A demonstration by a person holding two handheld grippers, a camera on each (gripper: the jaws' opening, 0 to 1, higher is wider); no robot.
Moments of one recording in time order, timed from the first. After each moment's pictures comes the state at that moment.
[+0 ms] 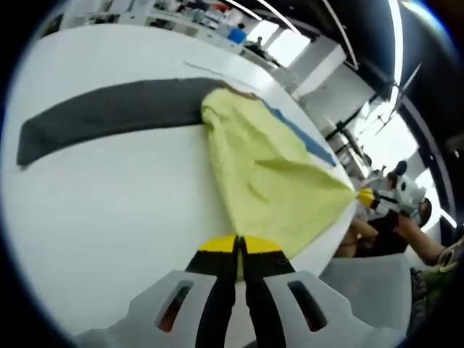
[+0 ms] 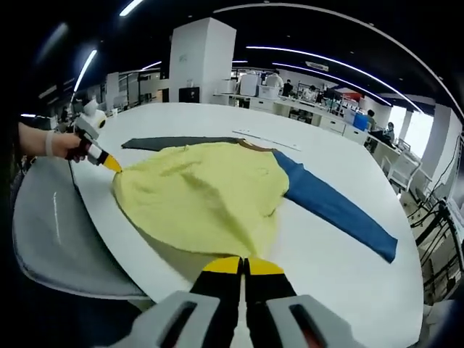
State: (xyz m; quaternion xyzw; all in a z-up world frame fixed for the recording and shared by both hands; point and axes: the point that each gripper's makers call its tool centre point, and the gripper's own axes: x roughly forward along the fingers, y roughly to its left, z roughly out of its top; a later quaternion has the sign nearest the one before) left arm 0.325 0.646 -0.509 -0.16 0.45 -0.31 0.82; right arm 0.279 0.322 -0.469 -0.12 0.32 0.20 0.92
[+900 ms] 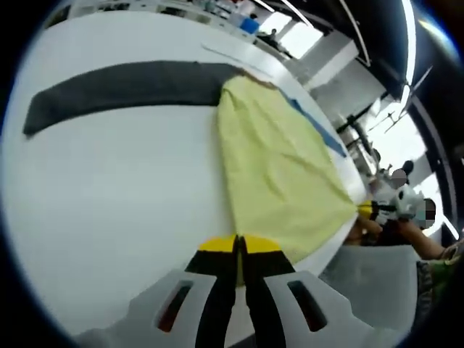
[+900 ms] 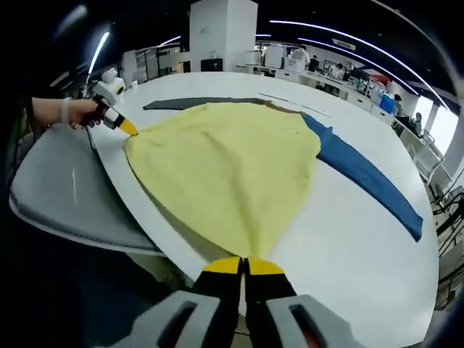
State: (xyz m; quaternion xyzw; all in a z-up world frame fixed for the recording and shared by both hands) left arm 0.311 0.665 -0.528 -0.16 0.48 -0.28 0.81; right arm 0.240 0.327 -0.523 -0.13 0.40 0.25 0.87
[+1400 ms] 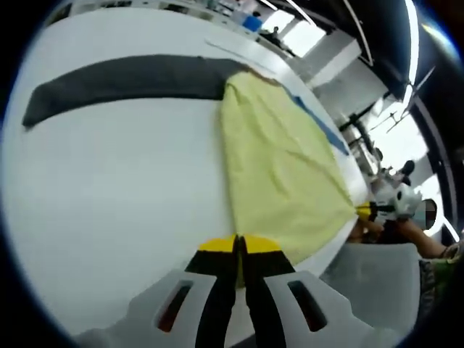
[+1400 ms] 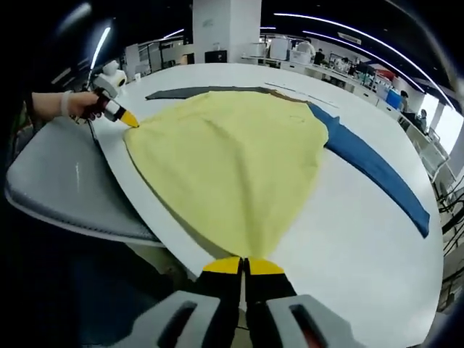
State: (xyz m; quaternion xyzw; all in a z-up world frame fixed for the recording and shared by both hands) left arm 0.308 0.666 -0.536 -0.16 0.49 -0.28 0.81; right arm 0.234 0.327 -0.538 -0.14 0.42 0.26 0.86
